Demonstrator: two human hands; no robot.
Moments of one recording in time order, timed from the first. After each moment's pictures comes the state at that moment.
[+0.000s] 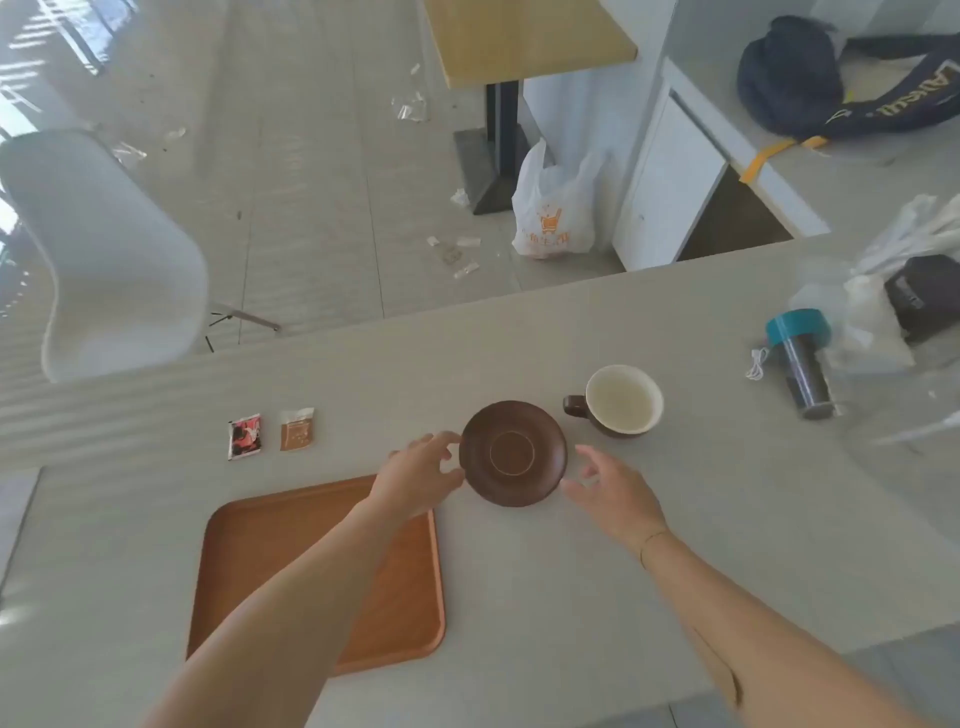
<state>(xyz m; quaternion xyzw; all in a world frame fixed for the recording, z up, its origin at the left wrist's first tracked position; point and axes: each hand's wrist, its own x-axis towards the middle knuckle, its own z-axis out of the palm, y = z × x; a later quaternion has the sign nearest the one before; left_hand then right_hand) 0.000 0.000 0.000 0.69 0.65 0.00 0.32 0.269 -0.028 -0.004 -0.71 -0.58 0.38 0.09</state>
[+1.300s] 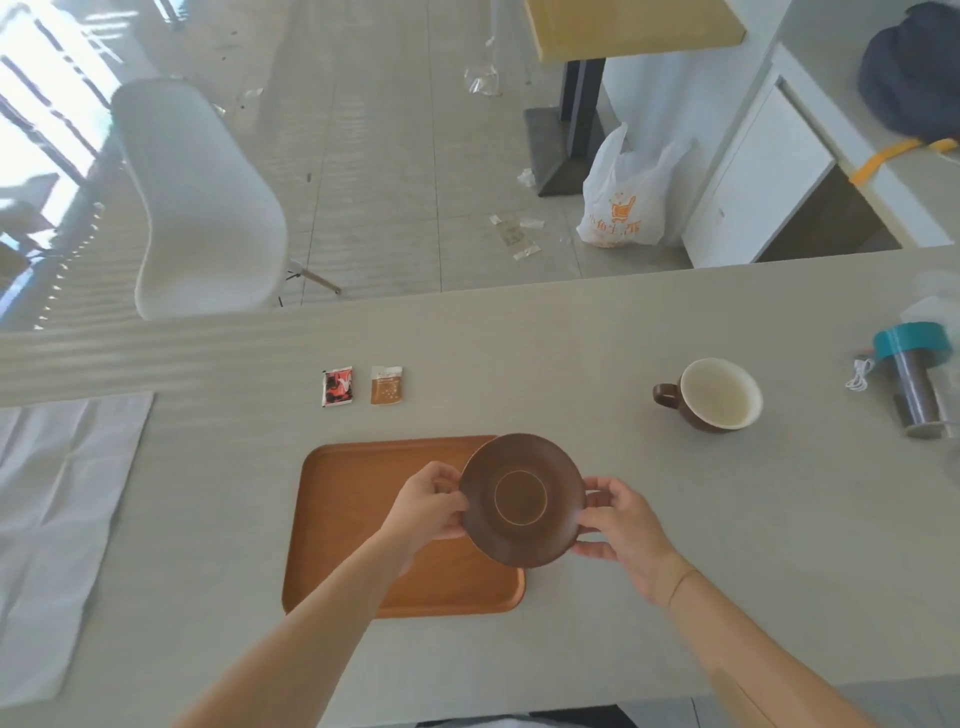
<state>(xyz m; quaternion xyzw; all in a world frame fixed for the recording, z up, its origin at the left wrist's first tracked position) -0.082 -0.096 0.009 0.26 0.69 0.27 0.62 0.172 -0.082 0.012 -0.62 -0.29 0.69 0.25</state>
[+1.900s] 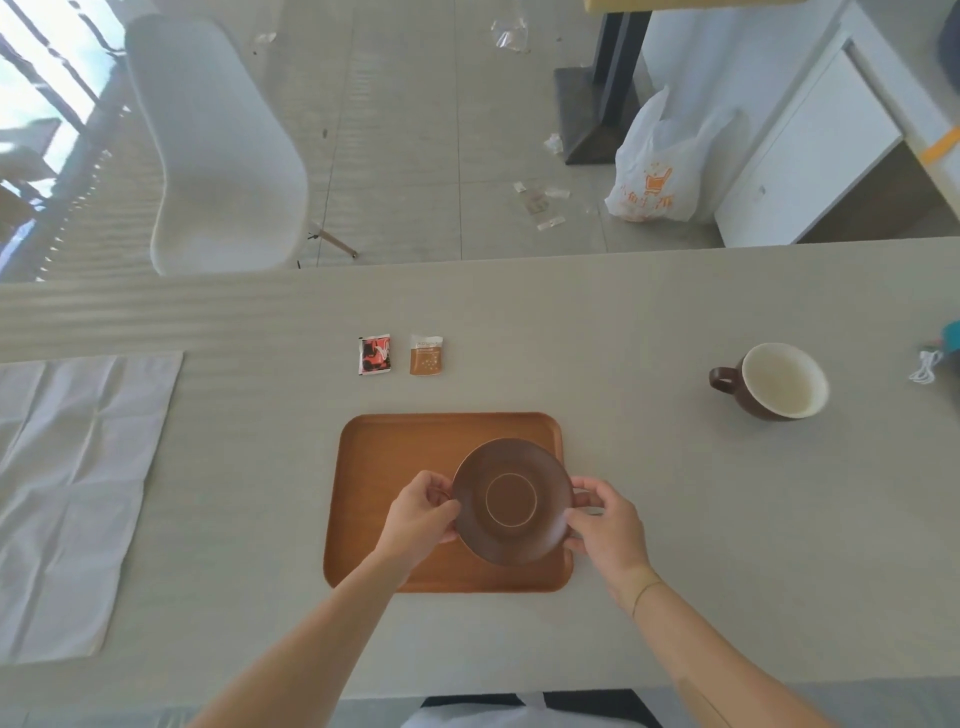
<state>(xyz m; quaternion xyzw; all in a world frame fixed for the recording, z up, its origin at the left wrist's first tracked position) -0.141 -0.143 -0.034 0.28 0.74 0.26 0.55 0.095 -0.116 -0.032 -0.69 -0.34 0.58 0.26</state>
